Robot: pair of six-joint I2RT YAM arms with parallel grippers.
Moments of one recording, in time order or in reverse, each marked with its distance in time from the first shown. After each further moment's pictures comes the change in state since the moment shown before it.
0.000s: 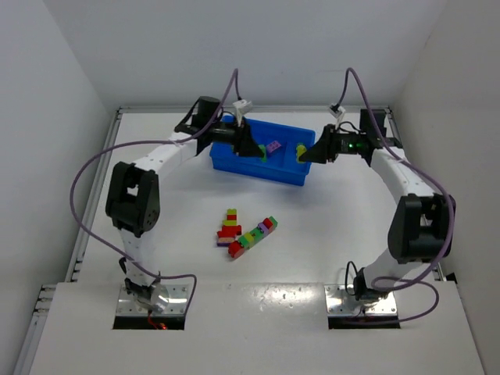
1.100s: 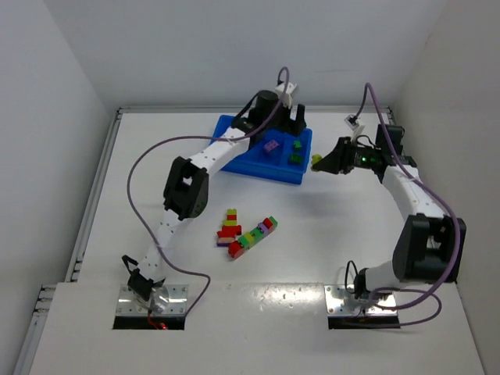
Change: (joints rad) left arm -0.249 0.564 0.724 0.098 -0.840 -0.152; right arm -0.122 -0.209 -0.222 0.021 0.129 0.043
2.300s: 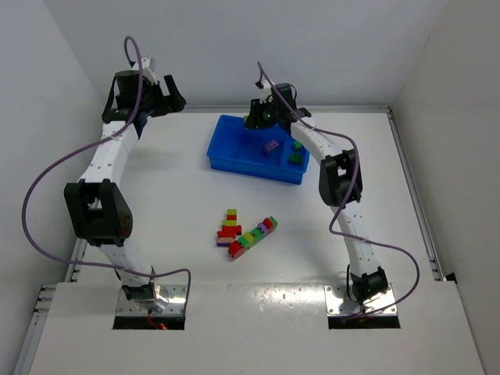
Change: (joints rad) left arm 0.632 -0.721 -0.612 -0.193 0.060 -0.087; right arm 0.486 1.116 1.287 0.019 0.661 0.161
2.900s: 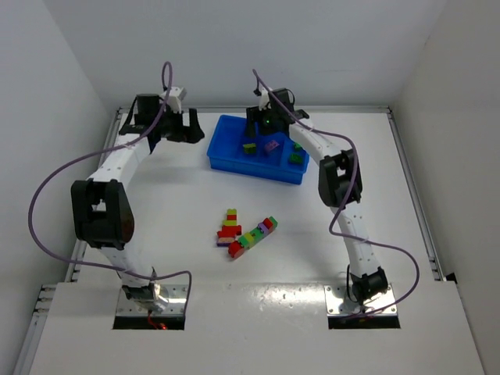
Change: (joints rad) left arm -0.061 -0.018 -0.197 0.010 0.172 0.237; right arm 0.018 -0.006 -0.034 -0.095 0.108 -0.056
